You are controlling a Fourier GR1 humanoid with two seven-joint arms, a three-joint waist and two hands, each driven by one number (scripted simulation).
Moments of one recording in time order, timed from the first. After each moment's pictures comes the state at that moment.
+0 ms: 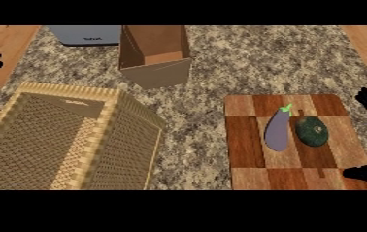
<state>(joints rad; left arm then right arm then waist) -0.23 0.83 -0.14 -1.38 0.25 0.34 0.11 -0.03 -0.73 -0.02 -1.18 -0.11 0.25 -0.76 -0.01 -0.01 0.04</state>
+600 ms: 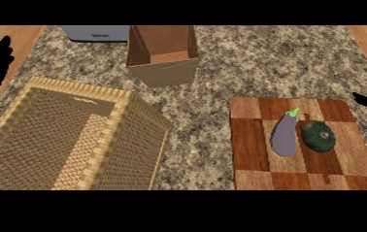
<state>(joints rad) -0.28 0.81 -0.18 -1.38 0.22 0.33 0.14 -0.11 -0.95 0.12 -1.12 0.23 0.25 -0.73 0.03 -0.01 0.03</state>
